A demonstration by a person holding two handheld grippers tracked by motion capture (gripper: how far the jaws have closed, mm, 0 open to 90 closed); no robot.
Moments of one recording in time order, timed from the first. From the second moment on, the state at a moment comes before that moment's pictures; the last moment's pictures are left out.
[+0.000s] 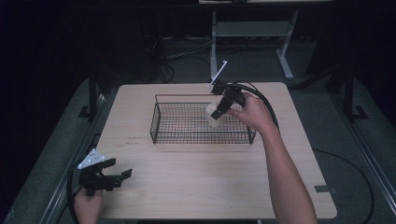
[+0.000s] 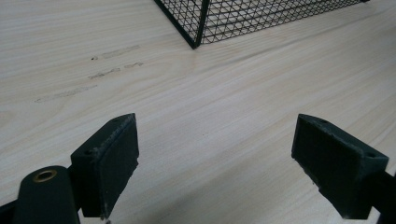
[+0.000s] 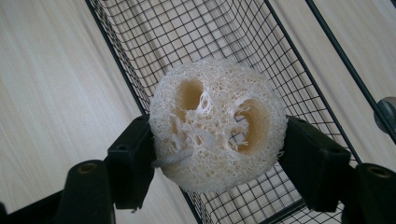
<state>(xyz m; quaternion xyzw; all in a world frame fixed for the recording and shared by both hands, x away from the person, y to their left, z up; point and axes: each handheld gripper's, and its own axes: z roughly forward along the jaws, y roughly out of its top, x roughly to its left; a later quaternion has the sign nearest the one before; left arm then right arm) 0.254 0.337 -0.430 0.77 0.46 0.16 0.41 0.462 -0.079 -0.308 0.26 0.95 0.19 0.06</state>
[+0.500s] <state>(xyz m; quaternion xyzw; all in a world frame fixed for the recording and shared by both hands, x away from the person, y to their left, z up) 0.253 0.337 -0.431 0.77 0.46 0.16 0.41 0.470 -0.078 -0.326 0.27 0.94 0.19 0.05</state>
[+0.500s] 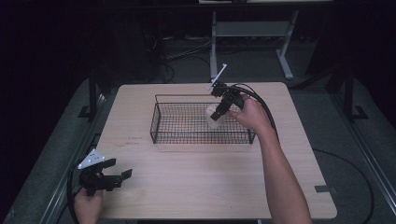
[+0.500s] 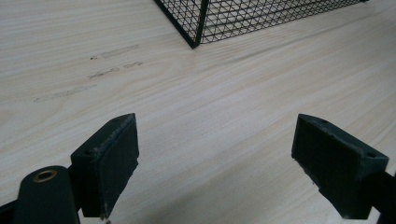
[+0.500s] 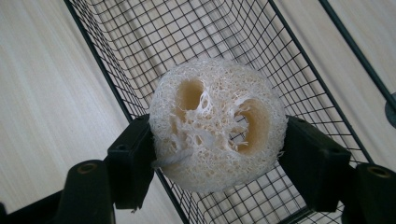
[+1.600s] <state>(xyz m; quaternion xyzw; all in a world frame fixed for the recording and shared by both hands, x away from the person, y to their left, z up) 0.254 0.336 -0.430 0.77 0.45 0.16 0.41 0.480 -0.083 -0.369 0.30 0.94 0.18 0.04</state>
